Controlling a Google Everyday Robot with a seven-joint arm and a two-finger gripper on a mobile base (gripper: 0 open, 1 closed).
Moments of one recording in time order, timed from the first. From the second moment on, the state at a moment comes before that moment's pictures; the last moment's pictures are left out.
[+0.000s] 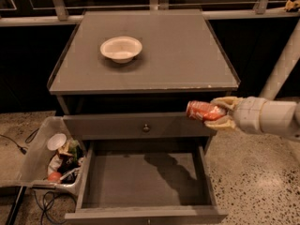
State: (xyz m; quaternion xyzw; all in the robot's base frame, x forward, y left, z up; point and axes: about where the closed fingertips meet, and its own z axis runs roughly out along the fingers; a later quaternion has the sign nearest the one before) arm 0.546 -0.218 0.772 -0.55 0.68 0.02 0.48
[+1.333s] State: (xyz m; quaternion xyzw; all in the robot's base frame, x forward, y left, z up) arm 0.561 -0.240 0.921 -0.53 0.59 0.08 0.60
